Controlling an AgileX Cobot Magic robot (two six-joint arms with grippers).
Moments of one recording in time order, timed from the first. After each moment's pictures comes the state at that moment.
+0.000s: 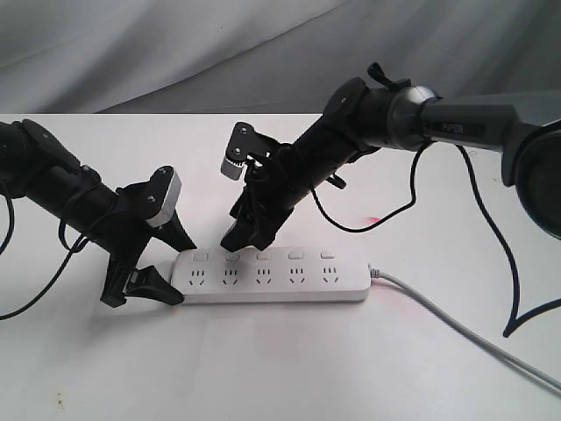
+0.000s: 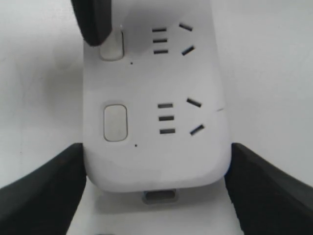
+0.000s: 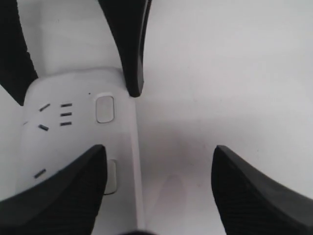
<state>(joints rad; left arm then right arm) 0.00 2.09 -1.17 -0.83 0.89 2.09 0.47 2.35 -1.76 0.84 0.92 -1.44</state>
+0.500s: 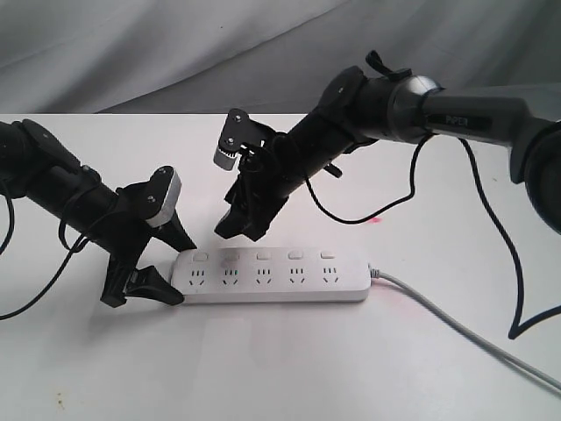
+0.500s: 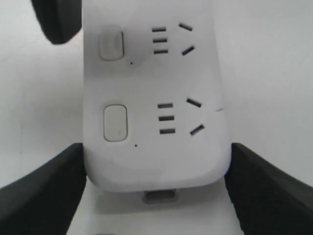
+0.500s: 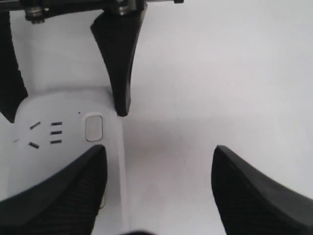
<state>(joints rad) 0.00 2.09 -1.17 -0.83 0.89 2.09 0.49 2.32 -1.76 0.83 0.86 -1.44</state>
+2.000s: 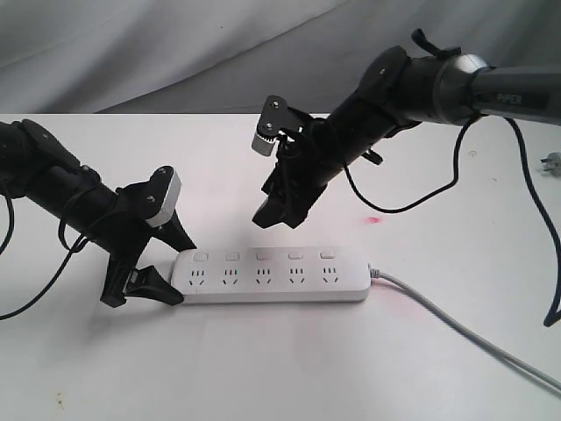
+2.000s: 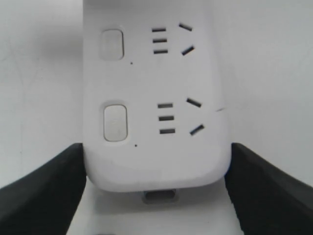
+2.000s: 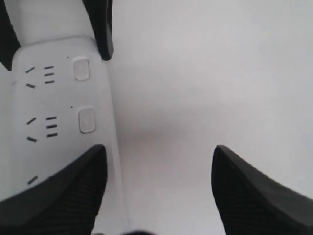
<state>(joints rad) 0.00 2.09 -1.17 -0.83 0.89 2.09 0.41 2.24 -1.68 0.75 0.90 -1.41</state>
